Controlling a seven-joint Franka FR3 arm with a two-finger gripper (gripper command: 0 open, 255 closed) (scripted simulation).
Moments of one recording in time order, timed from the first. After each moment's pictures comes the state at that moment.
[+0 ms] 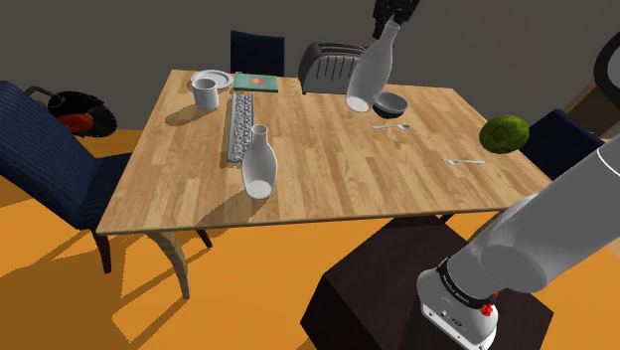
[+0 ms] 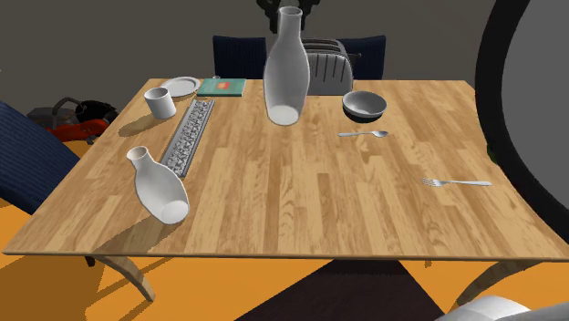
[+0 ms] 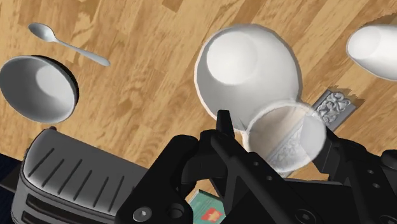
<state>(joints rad) 0.00 -0.03 -0.21 -1.50 0.03 1.55 -0.14</state>
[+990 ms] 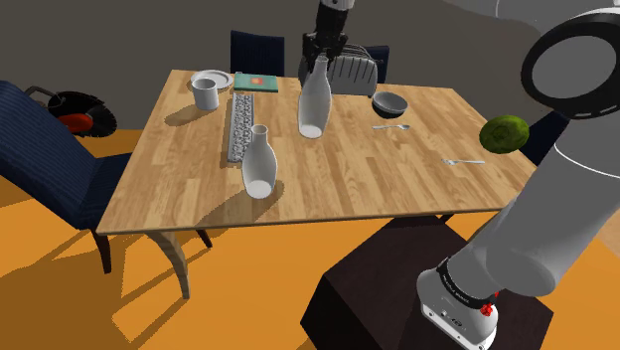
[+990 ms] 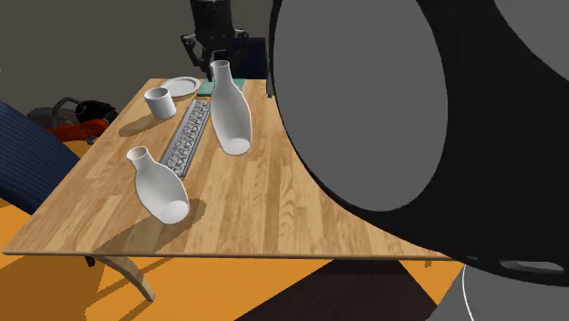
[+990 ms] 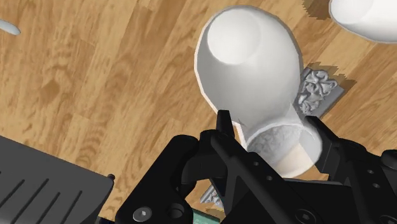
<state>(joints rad) 0.12 0.20 -0.11 -1.50 0.04 1.80 0.07</state>
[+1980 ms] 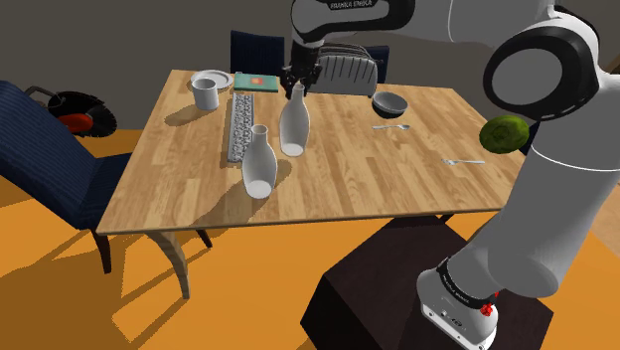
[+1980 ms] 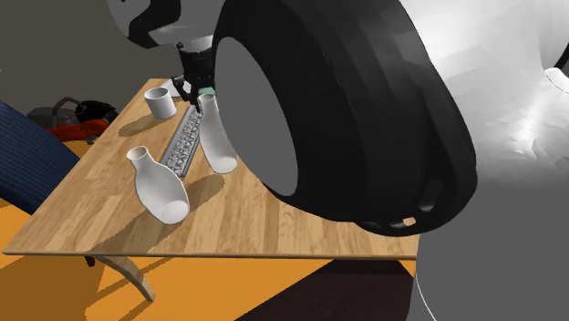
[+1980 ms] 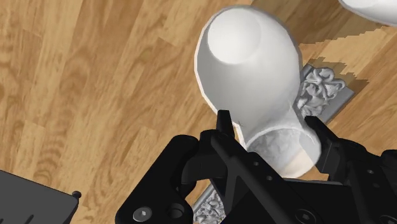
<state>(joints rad) 0.16 0.34 -0.08 -1.55 0.05 1.98 0.13</state>
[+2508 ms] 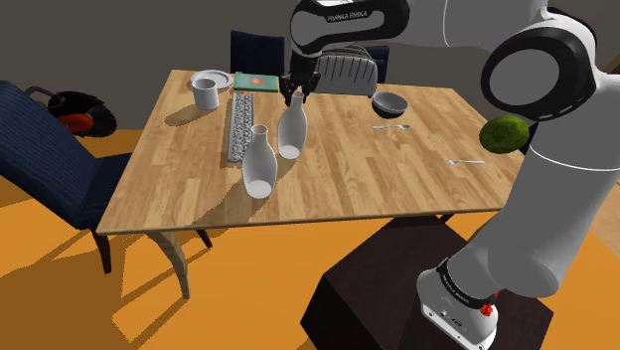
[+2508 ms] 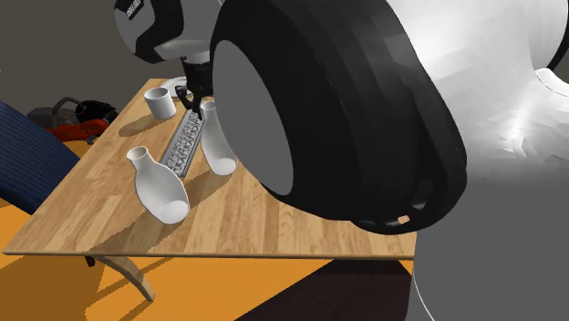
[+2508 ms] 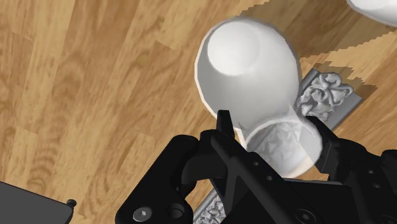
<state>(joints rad) 0.16 0.35 -0.08 -1.60 0.05 2.04 0.13</state>
